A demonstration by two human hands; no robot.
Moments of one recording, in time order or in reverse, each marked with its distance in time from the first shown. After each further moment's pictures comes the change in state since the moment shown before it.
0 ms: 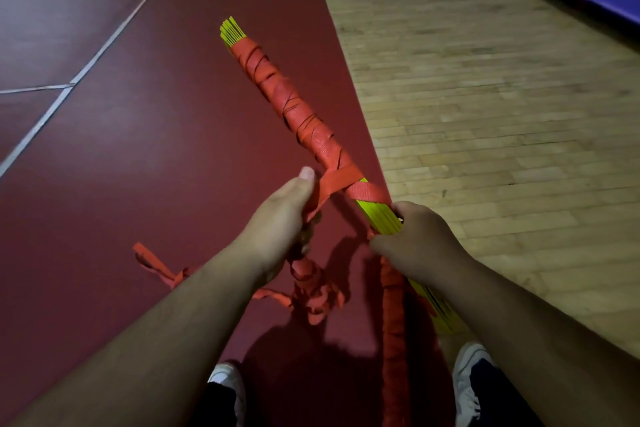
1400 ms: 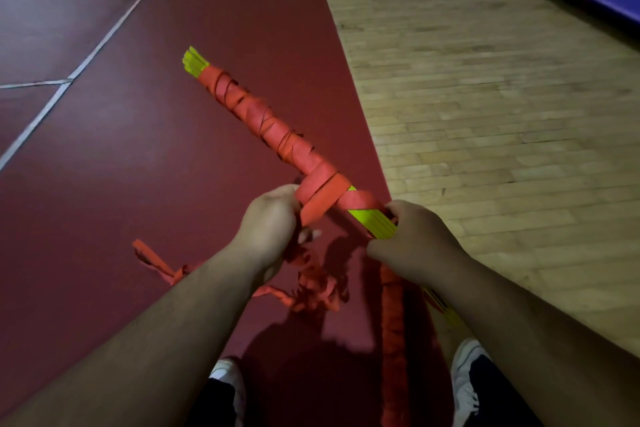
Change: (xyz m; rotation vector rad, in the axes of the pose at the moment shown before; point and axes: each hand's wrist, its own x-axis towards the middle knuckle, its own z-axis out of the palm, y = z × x) left_hand 0.000 -0.003 -0.001 -0.022 0.167 -0.063; right_hand -0.006 -0.009 -0.001 -0.105 -0.045 0.013
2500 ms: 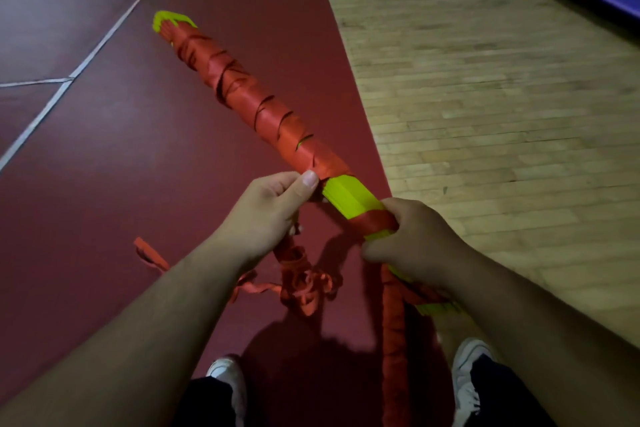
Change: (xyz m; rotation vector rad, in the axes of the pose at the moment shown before) left_hand 0.007 0.002 -0.021 0.203 -0.181 0.356; right_hand -0.007 -0.005 -0.012 0.208 -0.102 -0.064
